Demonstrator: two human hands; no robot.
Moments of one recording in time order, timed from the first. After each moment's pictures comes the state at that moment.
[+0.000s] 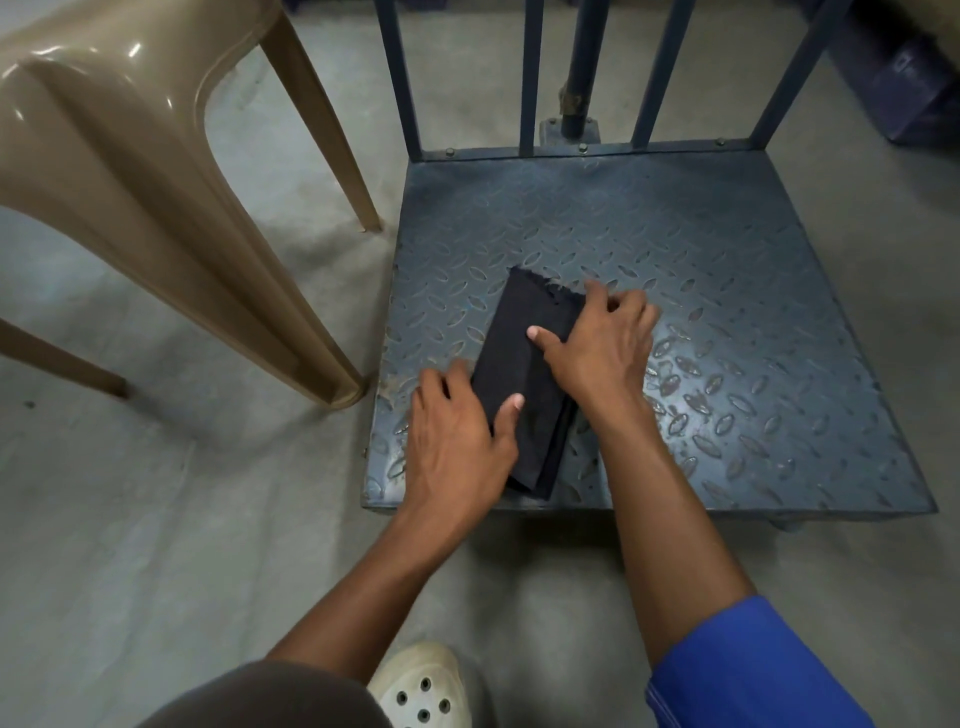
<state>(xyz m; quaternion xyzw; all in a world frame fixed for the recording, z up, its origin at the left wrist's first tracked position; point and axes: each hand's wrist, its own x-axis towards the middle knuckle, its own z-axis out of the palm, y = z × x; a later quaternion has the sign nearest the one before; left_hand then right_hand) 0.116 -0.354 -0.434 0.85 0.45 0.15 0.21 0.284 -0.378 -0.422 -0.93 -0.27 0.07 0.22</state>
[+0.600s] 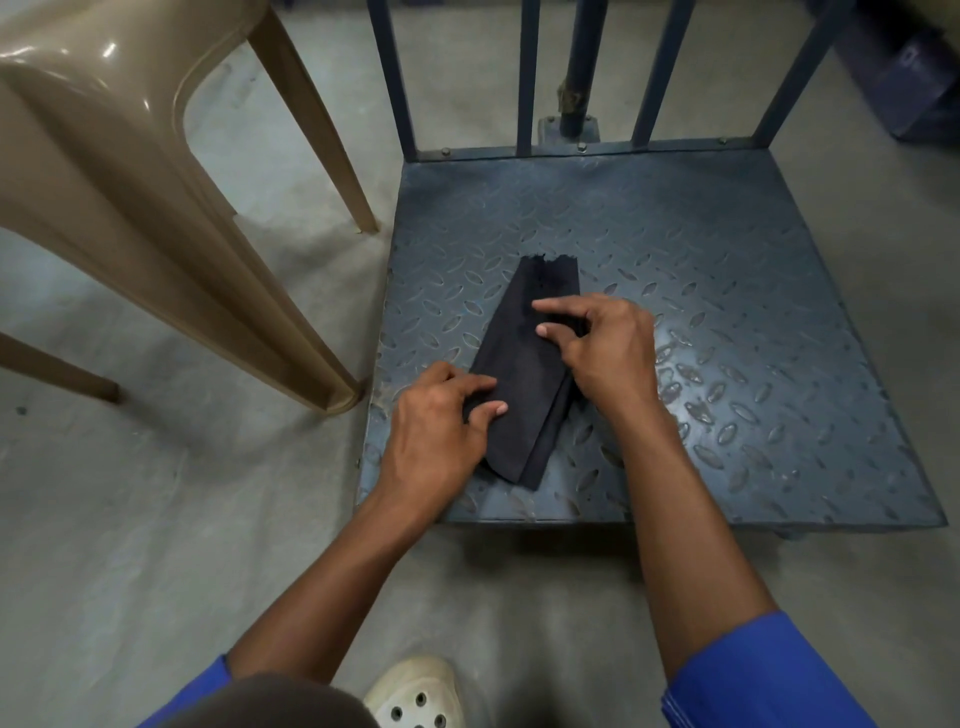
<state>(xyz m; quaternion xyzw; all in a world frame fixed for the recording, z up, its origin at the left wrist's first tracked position) 0.114 -0.318 -0.440 0.88 0.35 0.22 0.25 0.303 -0.384 -0.431 -0.82 -0.37 0.06 0.43</state>
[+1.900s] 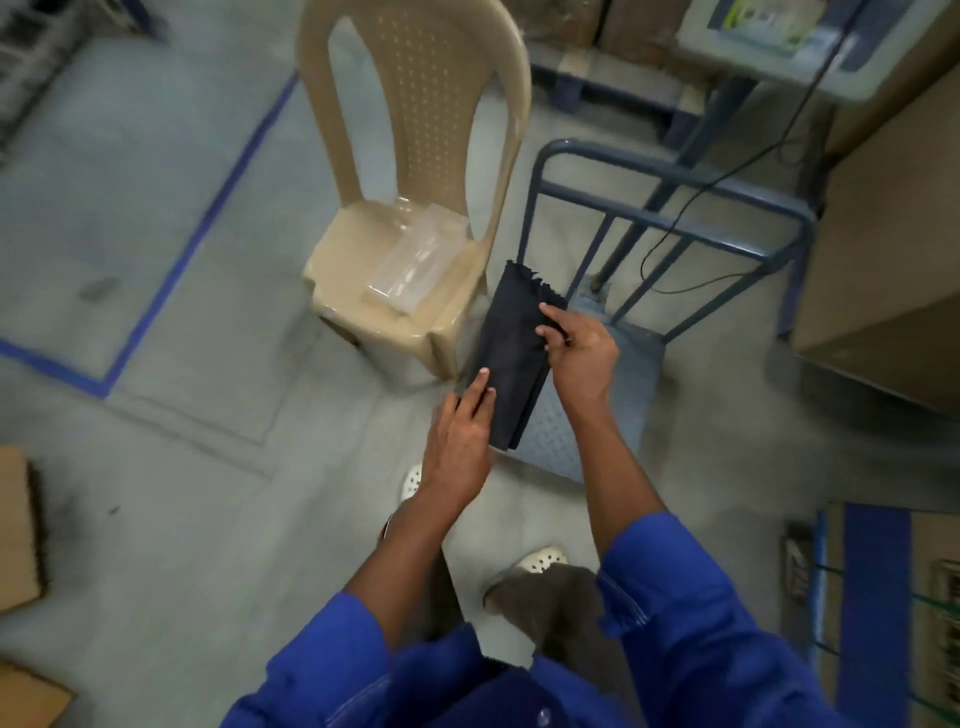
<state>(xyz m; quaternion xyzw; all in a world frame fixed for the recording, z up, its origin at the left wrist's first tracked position) 0.034 -0.392 0.188 0.86 0.46 0.06 0.22 0.240 -0.360 0.182 -0.76 -0.46 0.07 0.46</state>
